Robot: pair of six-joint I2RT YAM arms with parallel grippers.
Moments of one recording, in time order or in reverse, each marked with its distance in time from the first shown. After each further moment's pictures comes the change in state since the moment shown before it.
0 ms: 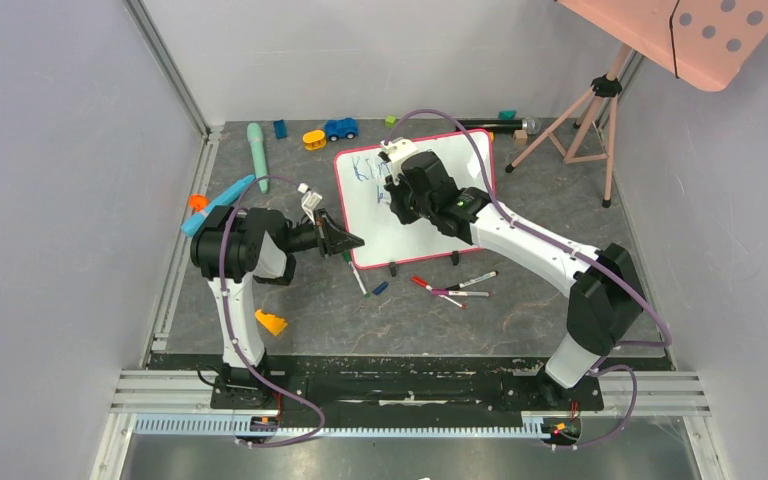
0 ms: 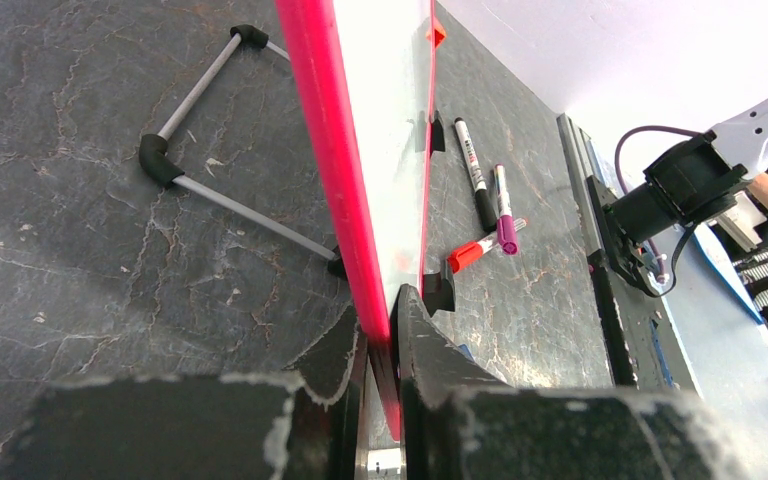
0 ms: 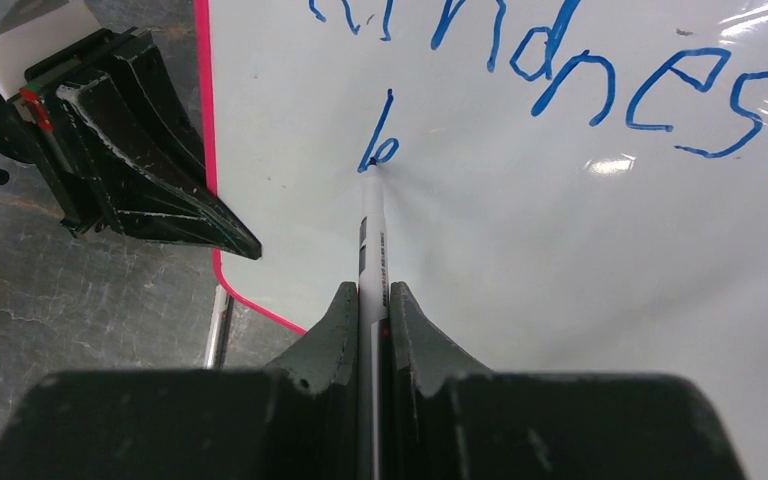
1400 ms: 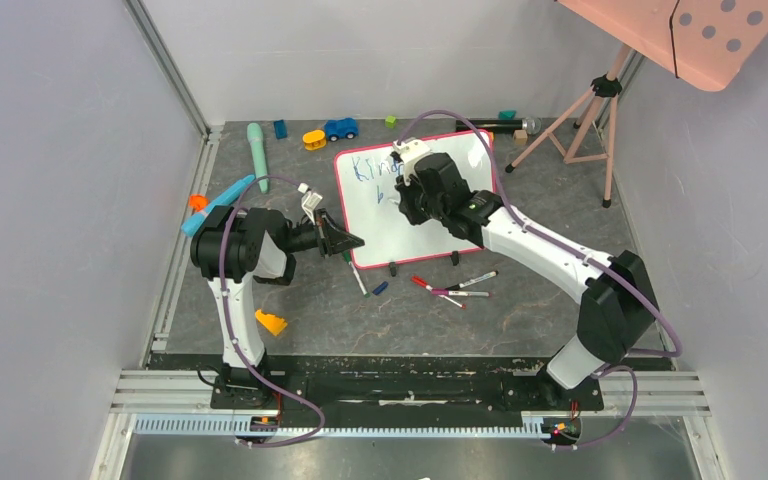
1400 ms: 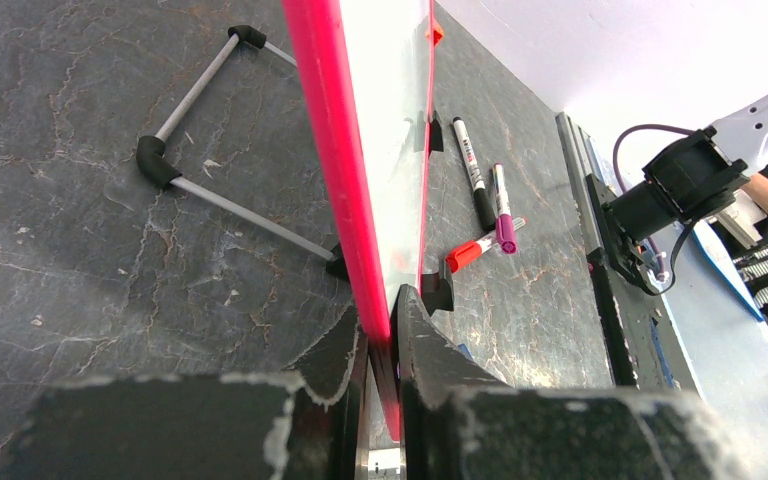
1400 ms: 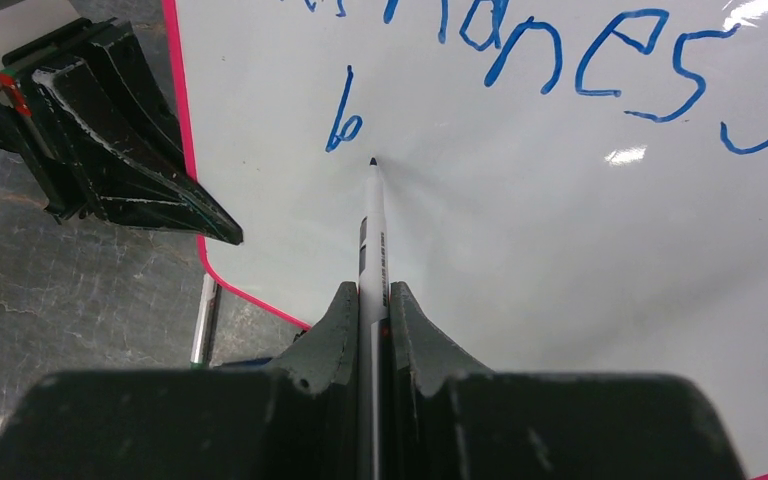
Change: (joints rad) left arm 0.000 0.000 0.000 0.005 0.005 0.000; right arm -0.033 -0.066 -0.069 0.024 -0.028 0.000
